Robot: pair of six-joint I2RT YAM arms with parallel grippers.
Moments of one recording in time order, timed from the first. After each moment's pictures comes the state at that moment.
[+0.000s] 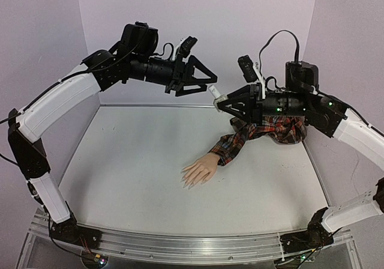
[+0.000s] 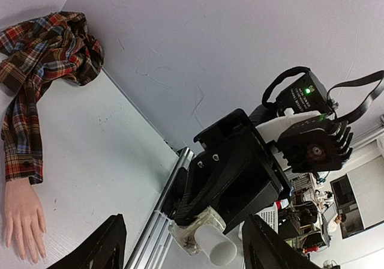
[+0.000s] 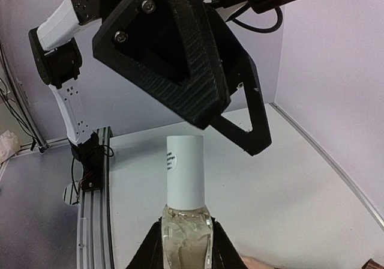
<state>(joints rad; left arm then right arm) -0.87 1.73 2.00 -0.58 0.64 -0.65 0.75 1.25 1.30 -0.28 -0.56 -0.08</state>
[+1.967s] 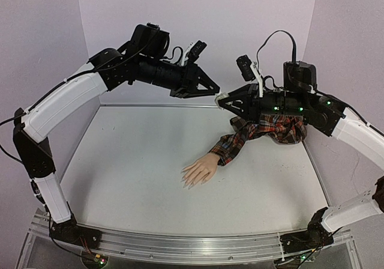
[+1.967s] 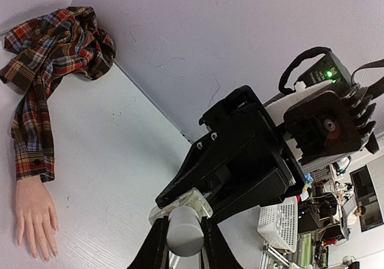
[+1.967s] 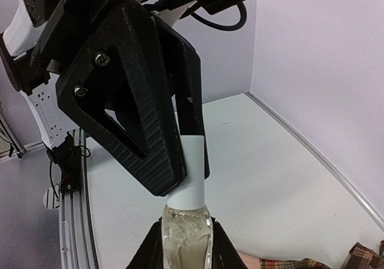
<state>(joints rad) -0.93 1.79 2.09 -0.68 0.56 -0.57 0.75 1.26 1.31 -0.29 -0.44 -0.07</state>
